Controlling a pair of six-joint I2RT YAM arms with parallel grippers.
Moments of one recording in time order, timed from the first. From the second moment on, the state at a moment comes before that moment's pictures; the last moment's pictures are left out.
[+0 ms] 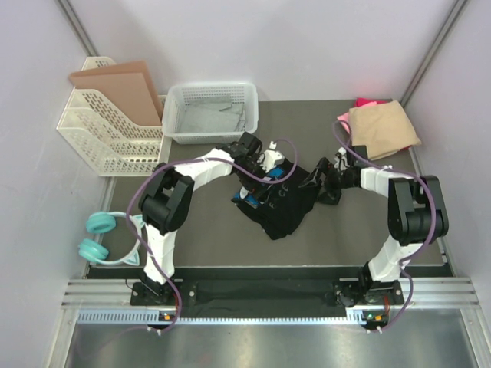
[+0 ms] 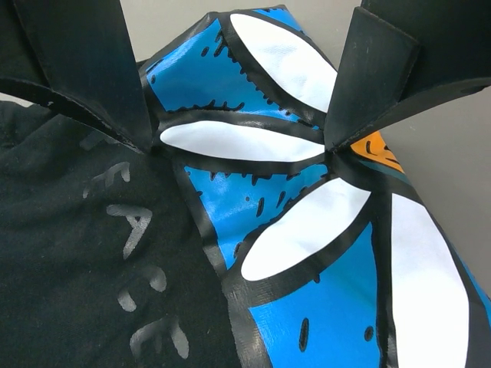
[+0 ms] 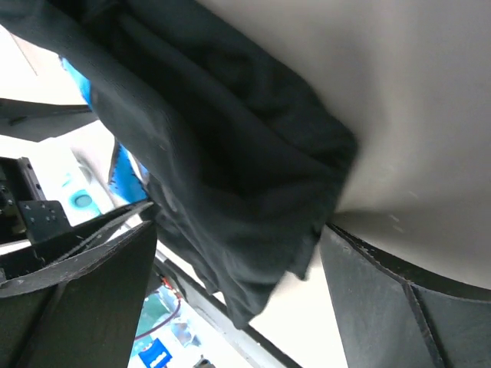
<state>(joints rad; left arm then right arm) -0.59 2.03 1.48 -0.57 0.39 0.32 0.07 1.72 0.89 -0.26 -0.64 0.65</state>
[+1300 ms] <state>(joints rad) -0.56 1.85 1.41 -0.70 0.32 0.32 0.25 1.92 0.99 0.02 -0.70 0.84</state>
